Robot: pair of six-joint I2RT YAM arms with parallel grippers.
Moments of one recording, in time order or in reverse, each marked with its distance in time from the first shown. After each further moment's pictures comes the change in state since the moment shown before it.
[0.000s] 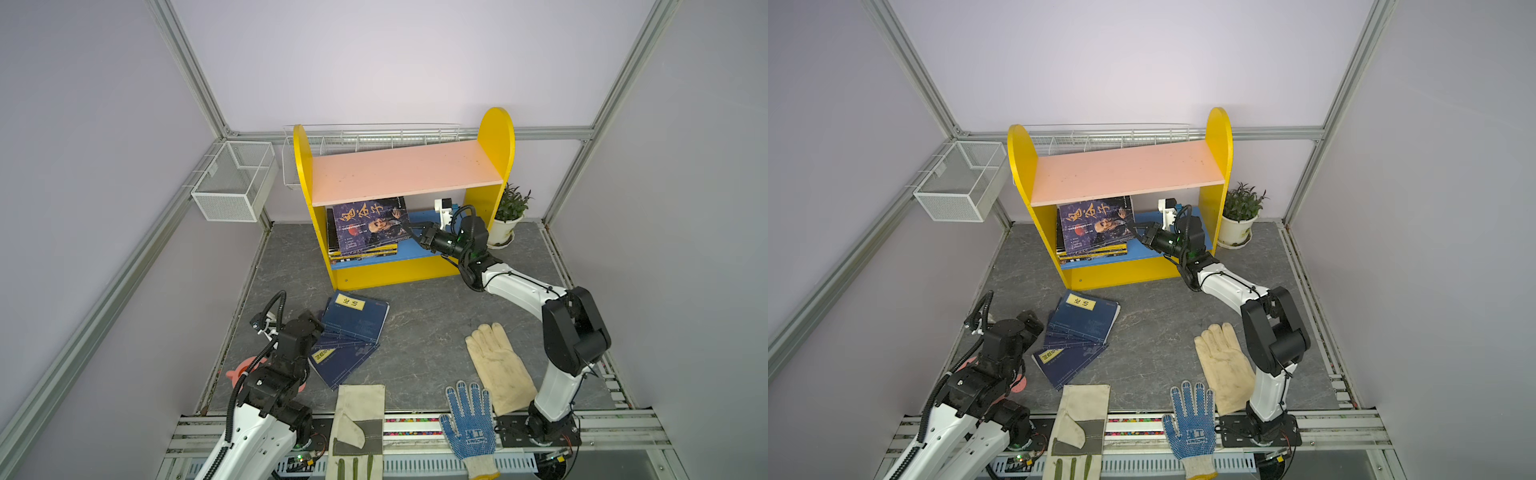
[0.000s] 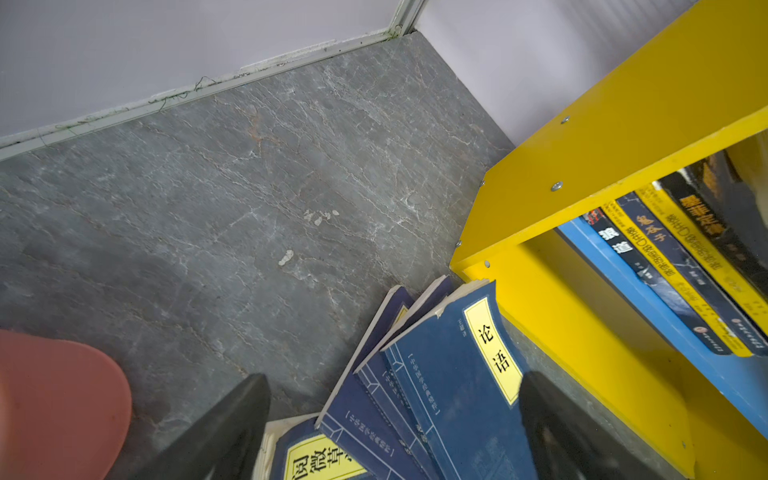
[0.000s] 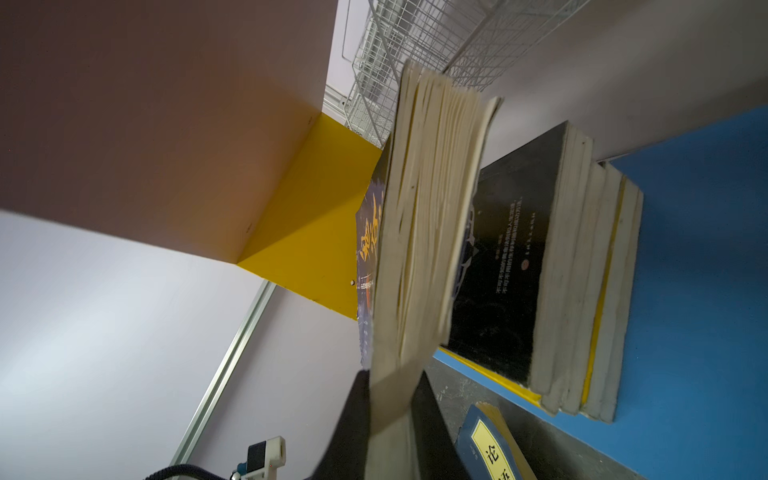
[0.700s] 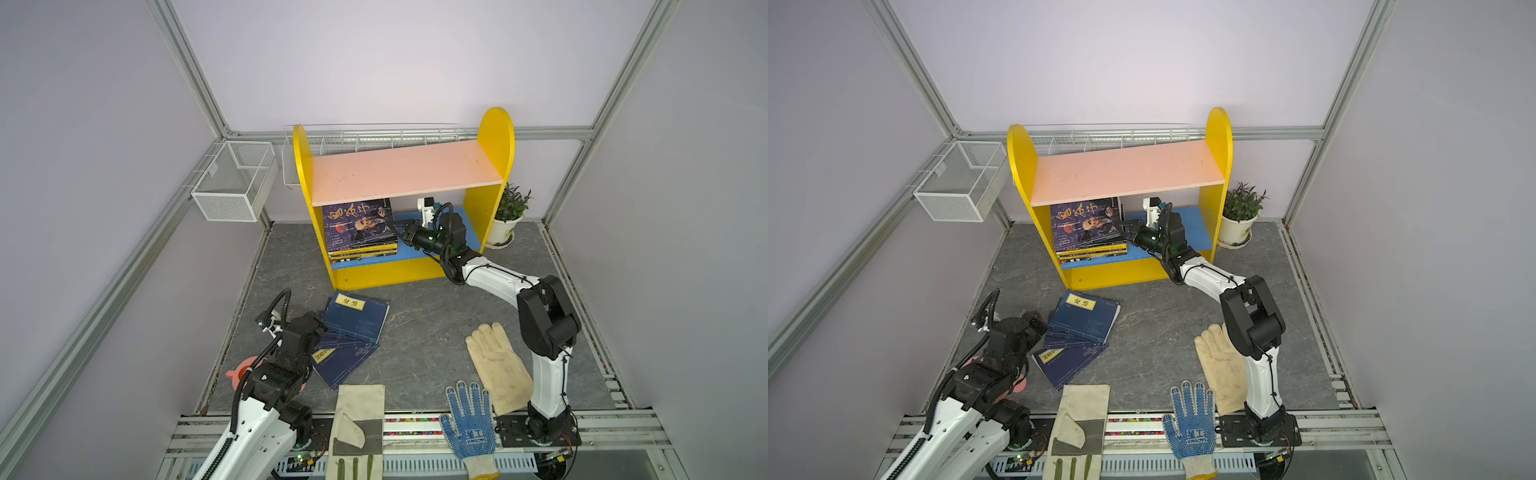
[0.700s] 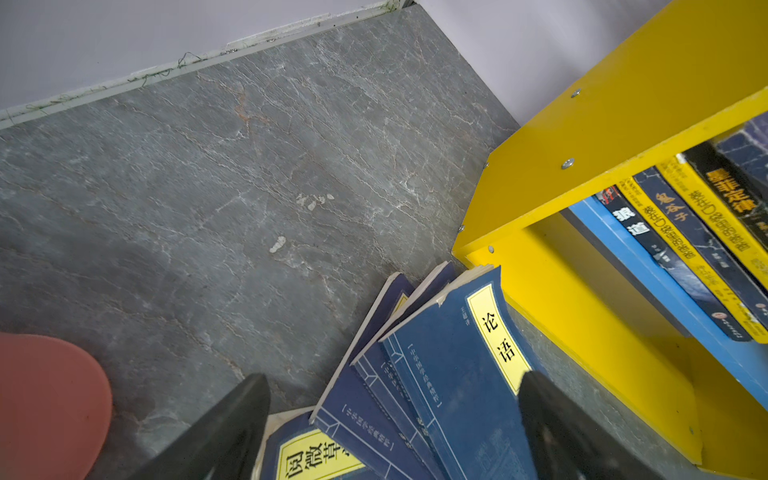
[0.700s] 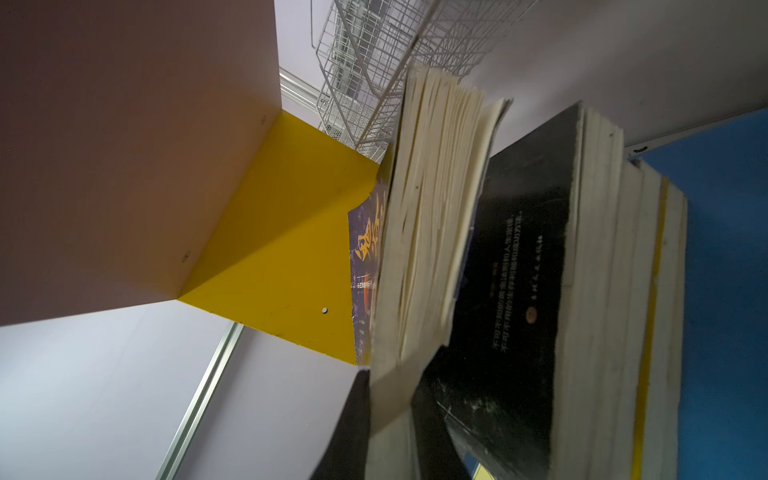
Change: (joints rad) left arm 0.001 0.040 -0.013 0.038 0.032 0.001; right arm 0.065 0.162 0.173 -0.045 0.066 0.007
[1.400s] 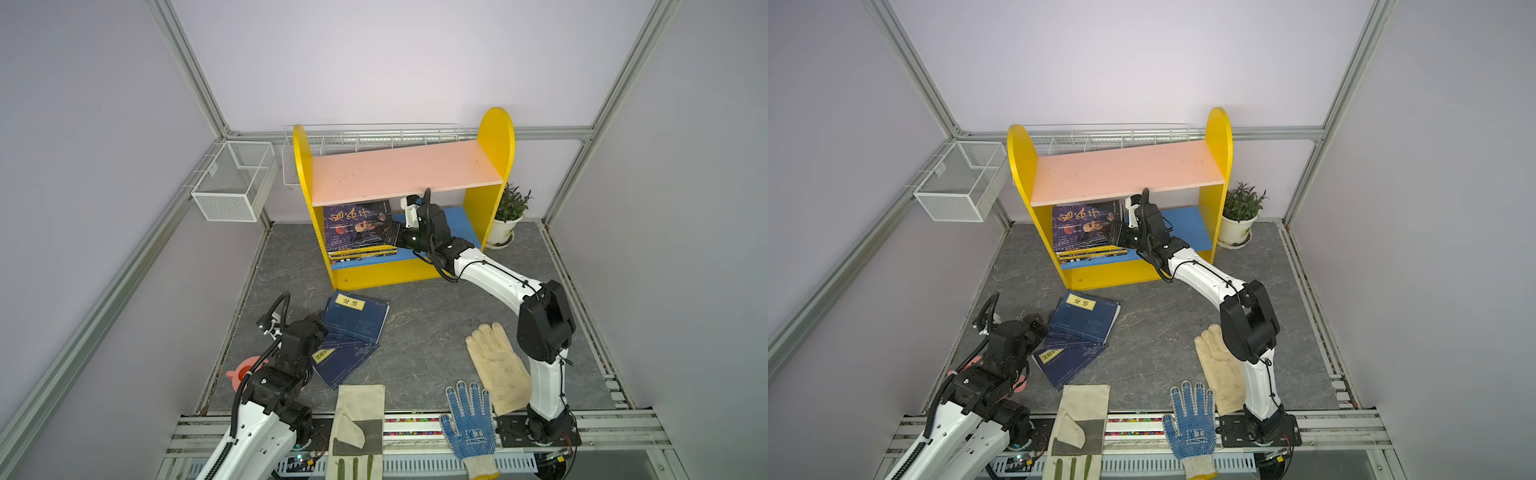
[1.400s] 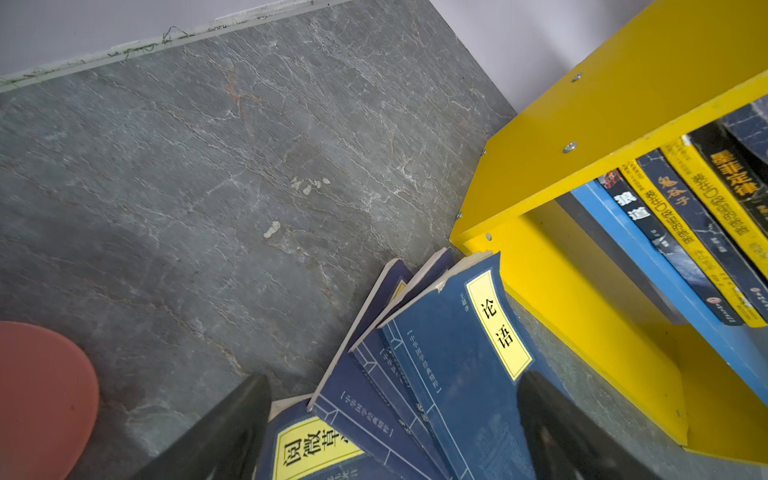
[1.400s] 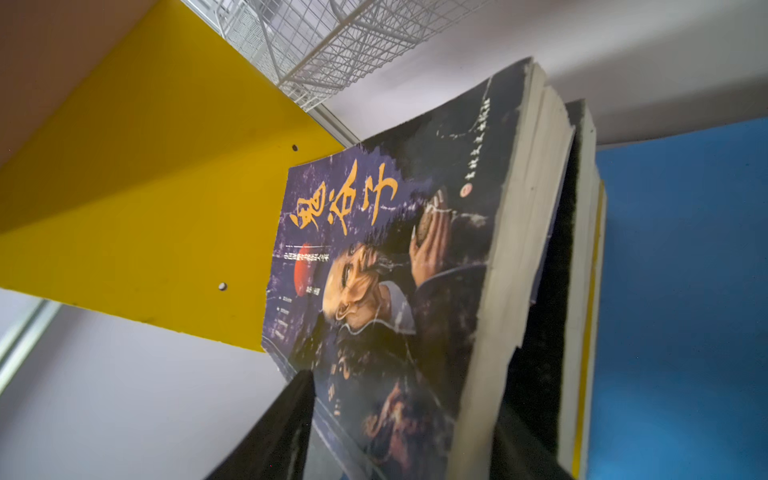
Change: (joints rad) left arm 0.002 -0.038 -0.026 0.000 0.037 -0.009; right arm 0.093 -0.007 0.249 -0.596 0.266 -0.423
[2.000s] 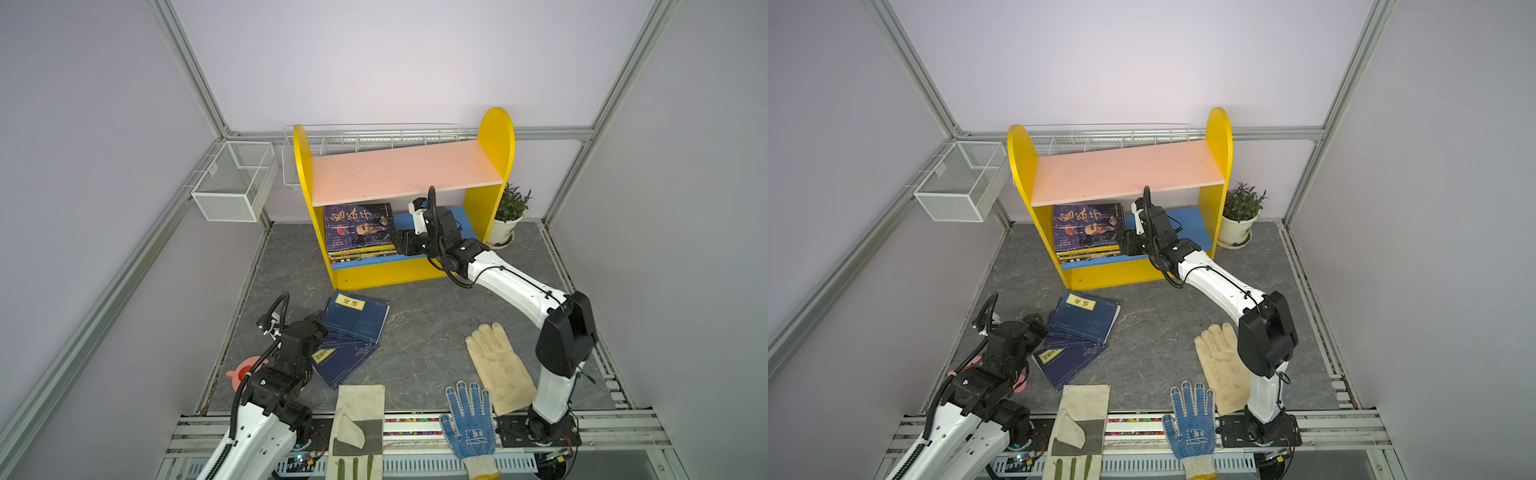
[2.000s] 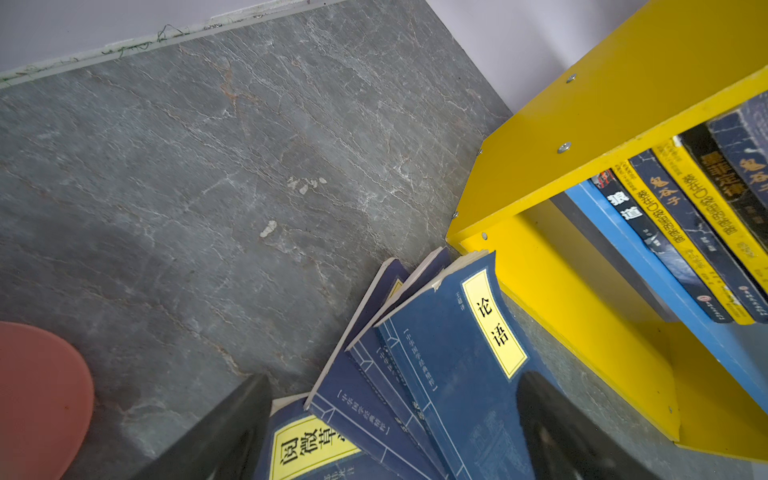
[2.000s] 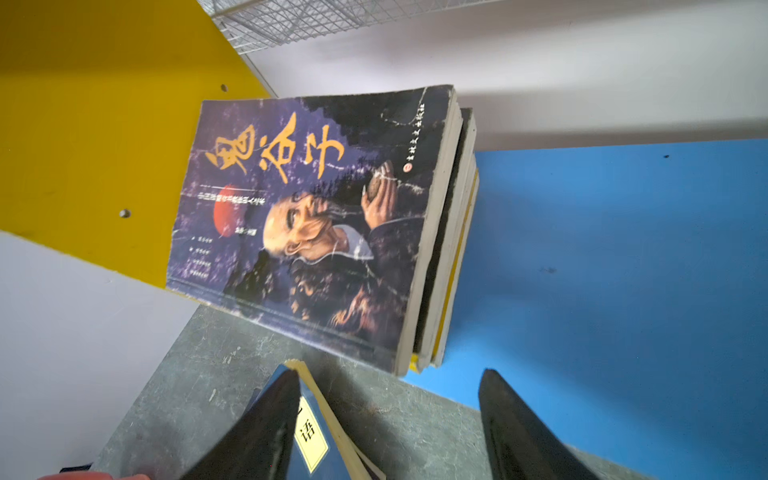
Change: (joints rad) left arm 0.000 -0.005 0.000 0.000 0.005 0.000; right arm 0.020 -0.195 -0.133 -0.188 0.180 -0.265
